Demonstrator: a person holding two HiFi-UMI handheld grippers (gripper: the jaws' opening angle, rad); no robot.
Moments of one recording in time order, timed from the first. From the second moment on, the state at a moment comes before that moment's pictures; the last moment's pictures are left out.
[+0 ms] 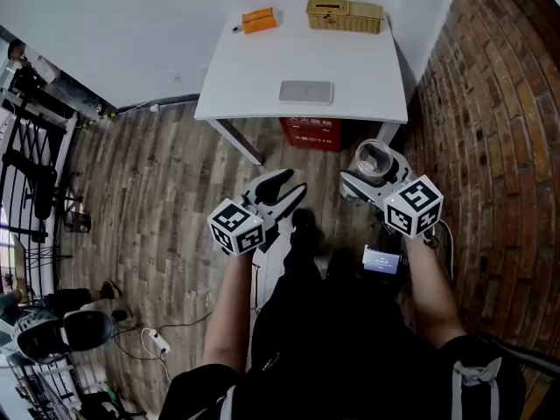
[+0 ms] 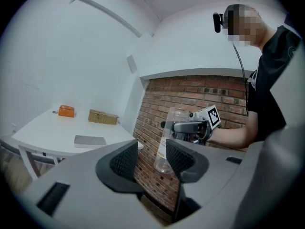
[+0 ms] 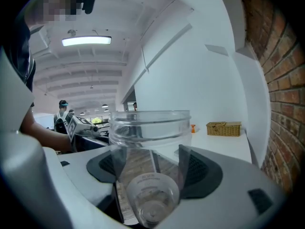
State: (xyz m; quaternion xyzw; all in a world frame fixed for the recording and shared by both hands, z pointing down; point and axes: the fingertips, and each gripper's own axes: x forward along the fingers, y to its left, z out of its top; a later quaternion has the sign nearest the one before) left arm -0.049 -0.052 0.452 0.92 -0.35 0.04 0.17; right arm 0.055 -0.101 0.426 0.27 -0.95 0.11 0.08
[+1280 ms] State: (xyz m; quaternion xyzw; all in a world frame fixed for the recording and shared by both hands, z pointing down) left arm -0.130 -0.284 0.455 0.95 -0.25 0.05 0.16; right arm -0.036 -0.310 0.415 0.36 -0.92 0.11 0.09
